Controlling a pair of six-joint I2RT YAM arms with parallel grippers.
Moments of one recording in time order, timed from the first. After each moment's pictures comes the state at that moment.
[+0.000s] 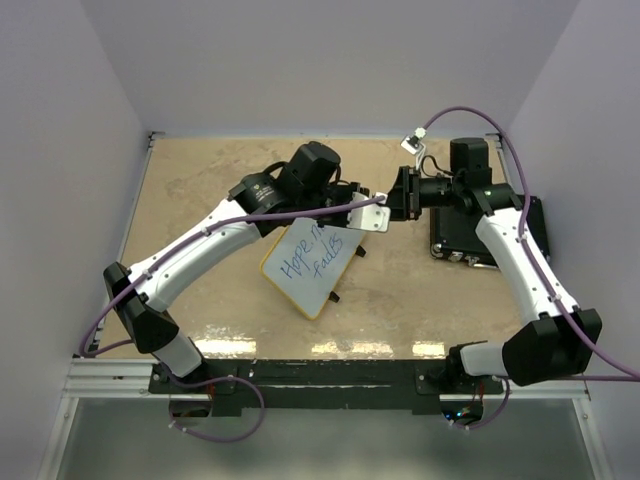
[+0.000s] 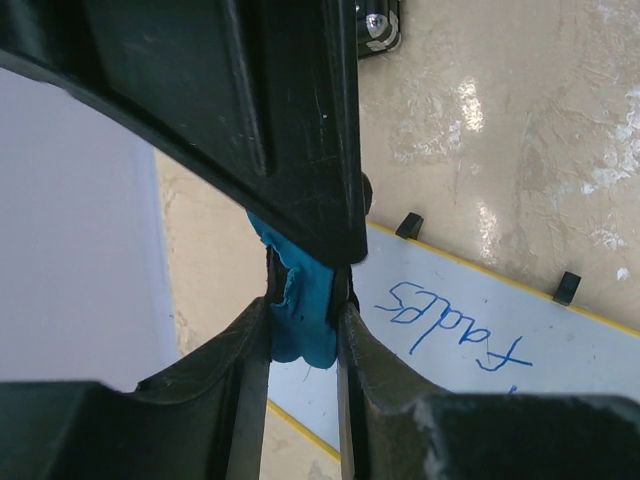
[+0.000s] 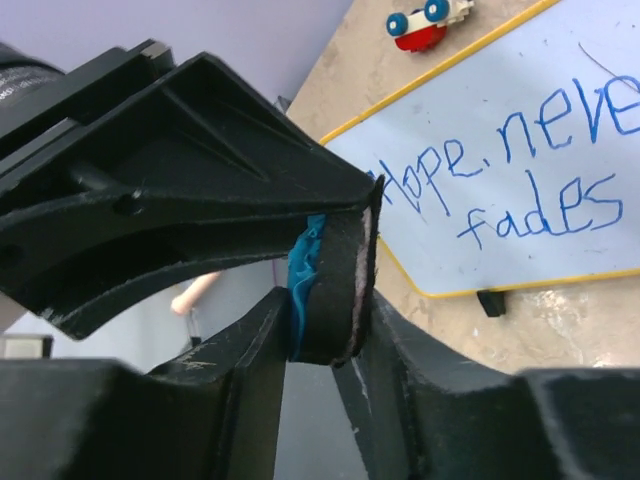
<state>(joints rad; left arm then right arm) -0.88 1.62 1.77 -0.80 0.28 0.93 0.18 1.34 1.31 -0.63 -1.11 0.30</state>
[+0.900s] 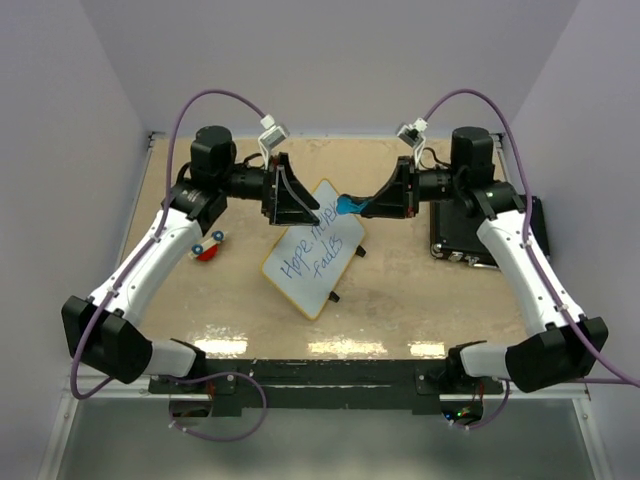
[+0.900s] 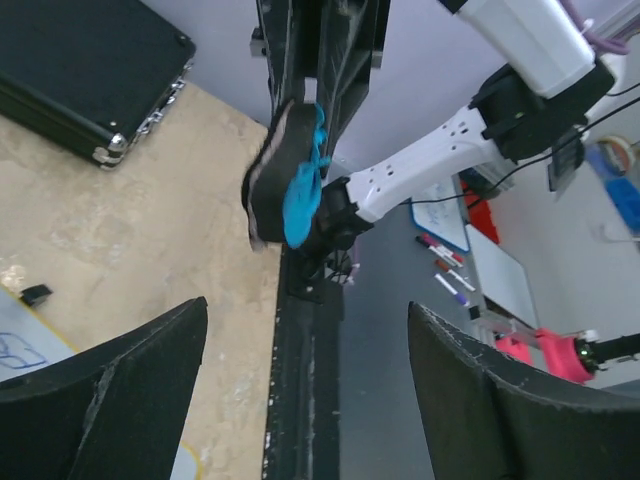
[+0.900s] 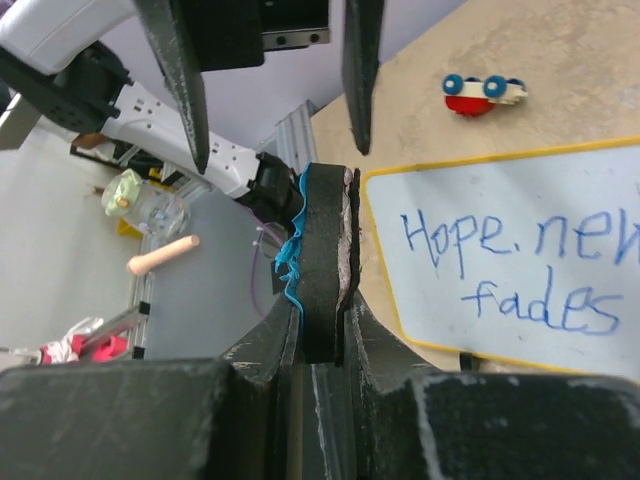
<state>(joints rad) -0.39 1.37 1.32 -0.21 1.21 -0.38 0.23 1.31 1.36 -0.49 -1.22 0.22</state>
